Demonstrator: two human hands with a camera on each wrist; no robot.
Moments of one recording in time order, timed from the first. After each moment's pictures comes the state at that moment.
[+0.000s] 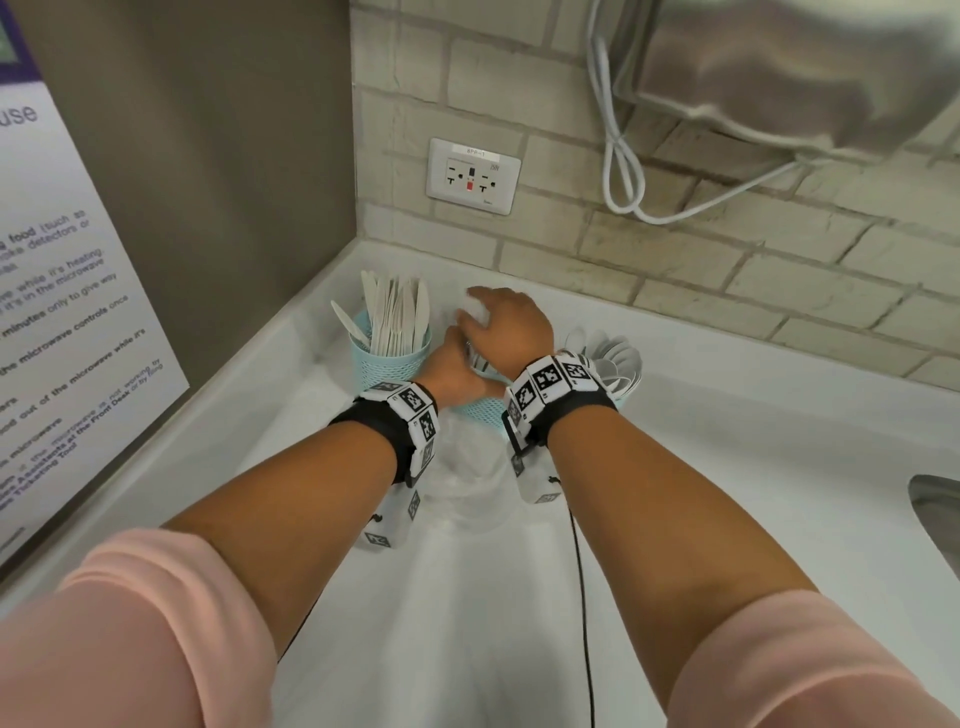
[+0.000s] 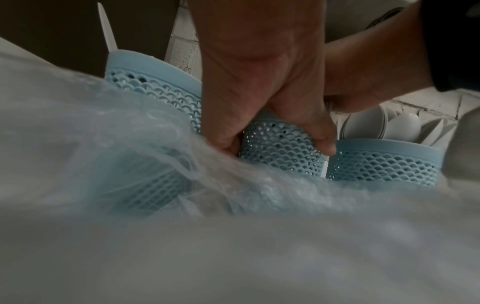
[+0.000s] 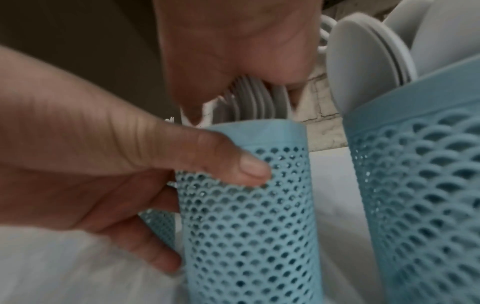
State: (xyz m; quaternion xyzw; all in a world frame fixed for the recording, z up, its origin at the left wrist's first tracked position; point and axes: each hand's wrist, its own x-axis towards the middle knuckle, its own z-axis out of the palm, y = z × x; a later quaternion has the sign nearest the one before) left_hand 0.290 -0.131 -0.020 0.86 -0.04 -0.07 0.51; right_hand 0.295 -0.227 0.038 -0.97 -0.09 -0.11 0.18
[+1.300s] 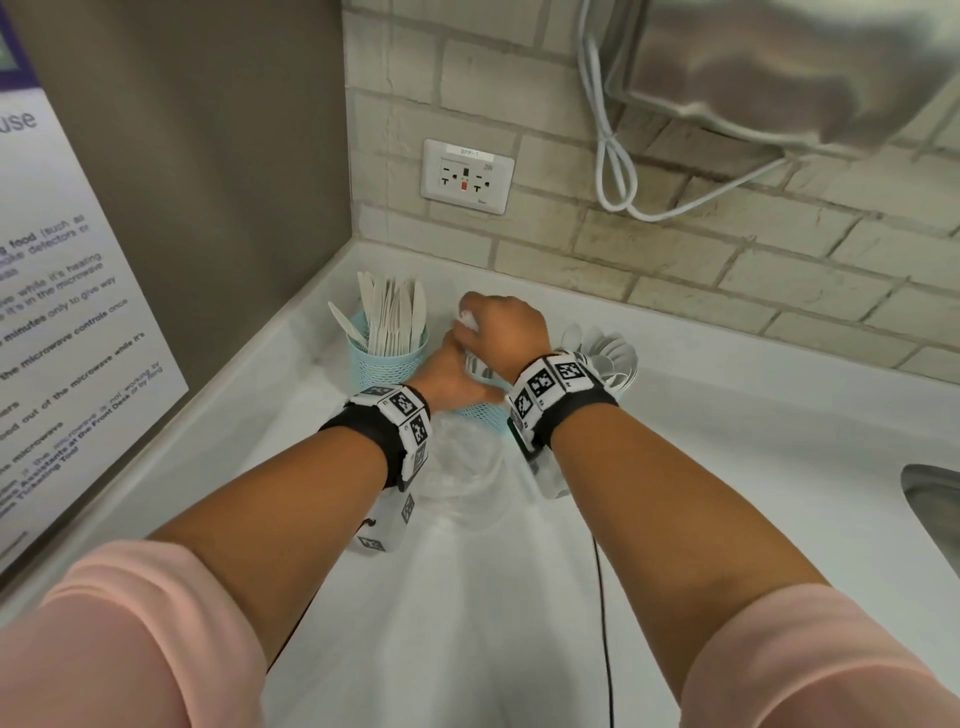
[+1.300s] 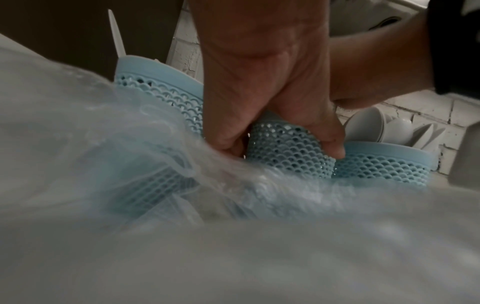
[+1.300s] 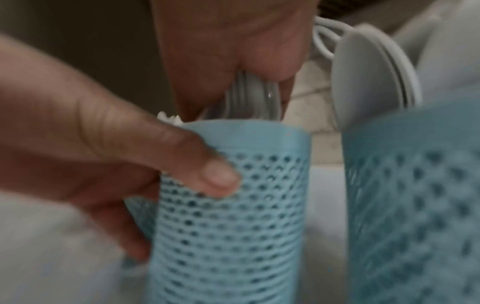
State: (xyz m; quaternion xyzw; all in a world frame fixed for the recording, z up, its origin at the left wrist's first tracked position) left_hand 0.283 -0.126 -0.020 0.85 -0.06 -0.11 0.51; right_hand 0.285 -0.226 0.039 -0.98 -0.14 -0.15 0.07
